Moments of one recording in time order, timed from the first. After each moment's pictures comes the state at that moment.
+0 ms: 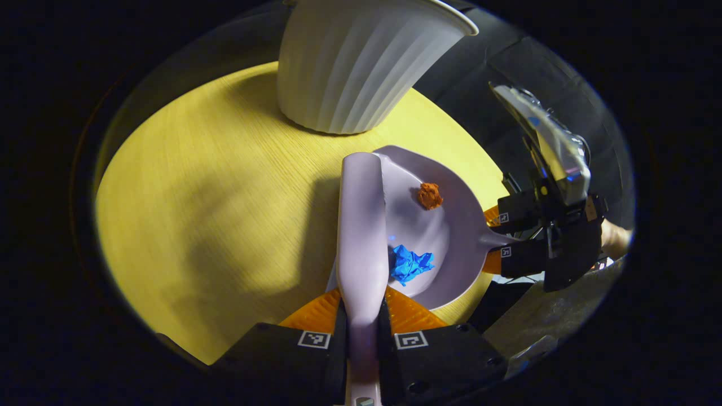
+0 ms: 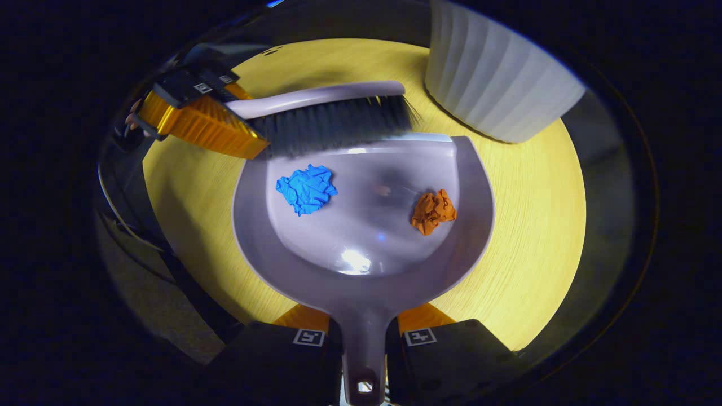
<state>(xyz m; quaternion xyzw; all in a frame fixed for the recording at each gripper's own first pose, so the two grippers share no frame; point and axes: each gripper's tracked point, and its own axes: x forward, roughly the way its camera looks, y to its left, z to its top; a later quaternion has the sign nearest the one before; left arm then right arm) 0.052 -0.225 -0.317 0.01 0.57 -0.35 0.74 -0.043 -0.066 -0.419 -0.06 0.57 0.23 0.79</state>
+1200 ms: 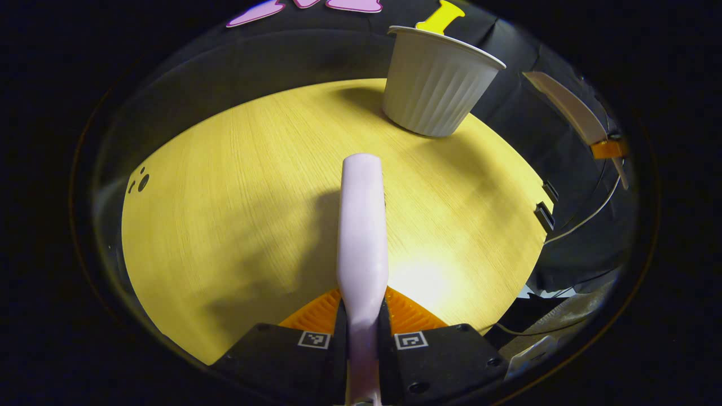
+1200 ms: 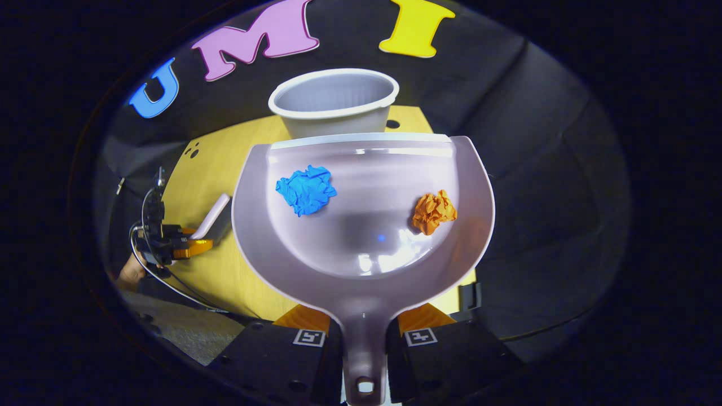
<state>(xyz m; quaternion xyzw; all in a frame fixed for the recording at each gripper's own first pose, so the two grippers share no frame) 0.059 -0.209 -0.310 0.02 0.53 -0.23 0.82 -0.047 -0.173 -0.188 0.06 0.52 -0.01 0.85</state>
